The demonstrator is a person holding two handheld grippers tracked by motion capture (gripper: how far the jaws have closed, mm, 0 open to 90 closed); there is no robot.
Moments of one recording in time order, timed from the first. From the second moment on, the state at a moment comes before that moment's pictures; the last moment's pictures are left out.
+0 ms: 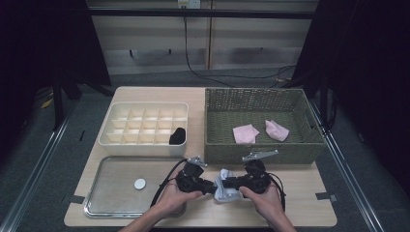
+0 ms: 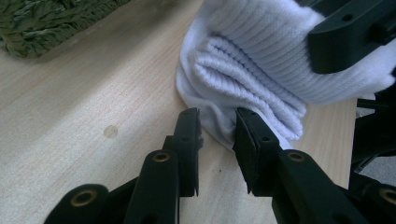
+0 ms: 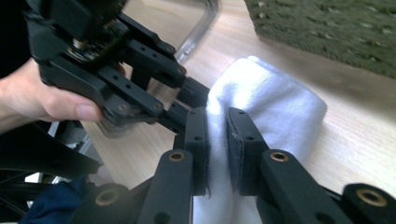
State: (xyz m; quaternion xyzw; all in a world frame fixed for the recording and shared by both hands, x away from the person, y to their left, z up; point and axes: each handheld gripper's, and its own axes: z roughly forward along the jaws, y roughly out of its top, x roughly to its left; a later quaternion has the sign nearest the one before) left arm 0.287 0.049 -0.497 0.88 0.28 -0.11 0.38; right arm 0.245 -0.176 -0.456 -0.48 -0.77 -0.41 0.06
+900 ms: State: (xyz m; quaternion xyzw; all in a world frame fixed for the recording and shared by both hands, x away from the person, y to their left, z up) left arm 0.309 0.074 -0.469 0.83 0.33 -0.12 0.44; right arm 0.245 -0.159 -0.479 -0.47 -0.77 -0.41 0.08
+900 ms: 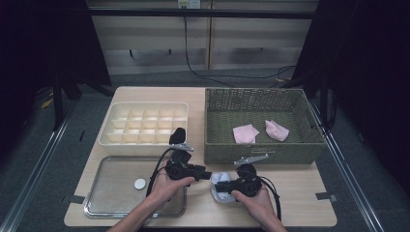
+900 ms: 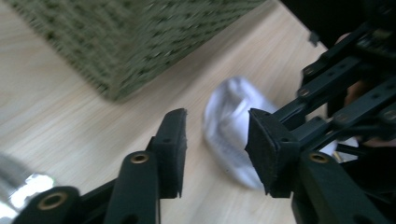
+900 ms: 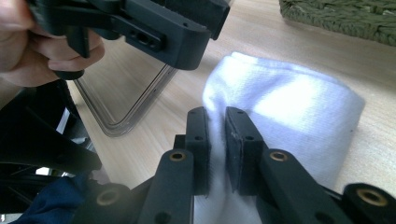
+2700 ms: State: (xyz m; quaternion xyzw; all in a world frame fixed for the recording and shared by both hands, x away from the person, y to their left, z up) left arm 0.296 0.046 -0.488 0.84 0.35 -0.11 0.40; right arm 0.215 -0.190 -0.488 -0.50 -0.78 -0.37 0.07
